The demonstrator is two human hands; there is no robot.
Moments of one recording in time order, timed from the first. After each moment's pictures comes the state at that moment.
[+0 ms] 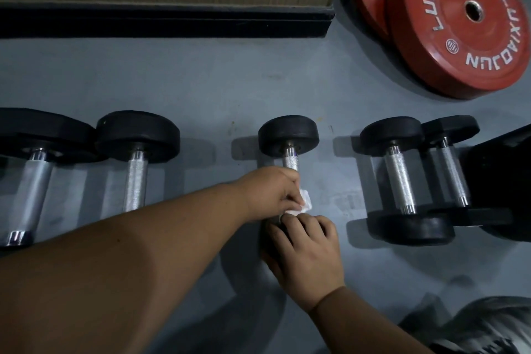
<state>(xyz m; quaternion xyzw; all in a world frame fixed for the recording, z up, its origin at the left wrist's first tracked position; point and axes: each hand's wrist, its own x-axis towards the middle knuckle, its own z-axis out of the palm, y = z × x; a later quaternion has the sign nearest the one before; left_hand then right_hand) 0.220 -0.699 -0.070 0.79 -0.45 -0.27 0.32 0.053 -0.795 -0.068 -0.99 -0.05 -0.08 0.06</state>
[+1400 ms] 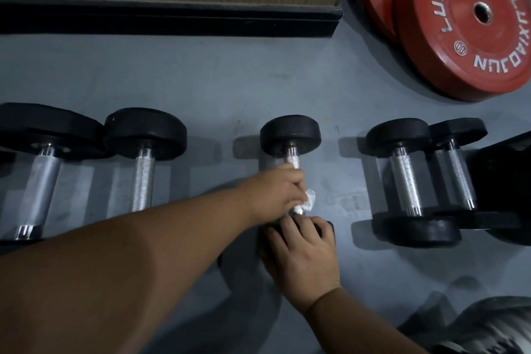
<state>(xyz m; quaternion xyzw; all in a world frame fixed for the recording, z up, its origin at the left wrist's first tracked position) 0.214 -0.697 -0.087 0.78 -0.50 -0.12 0.36 0.057 -0.777 -0.067 -0.99 -0.06 -0.11 0.05</state>
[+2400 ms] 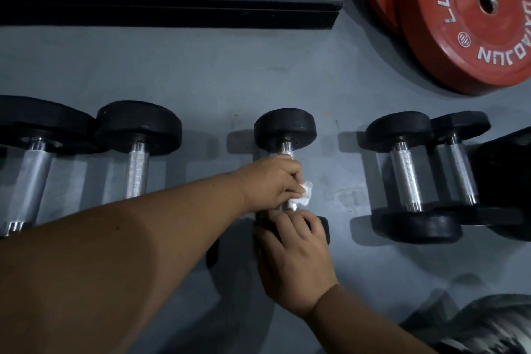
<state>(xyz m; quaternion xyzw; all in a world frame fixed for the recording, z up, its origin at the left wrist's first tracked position) 0.228 -0.695 -0.092 0.76 -0.55 -0.12 0.33 0.057 -0.775 -0.056 -0.98 -0.09 -0.05 0.16</state>
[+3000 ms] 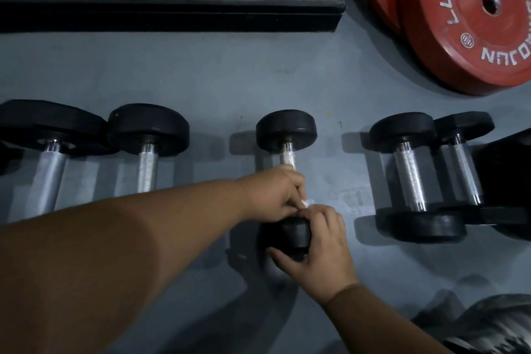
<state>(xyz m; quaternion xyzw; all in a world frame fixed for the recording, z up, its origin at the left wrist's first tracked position) 0.219 -0.687 -0.074 0.75 -0.53 -0.22 0.33 0.049 -0.802 -0.069 -0.95 0.11 0.00 0.30</state>
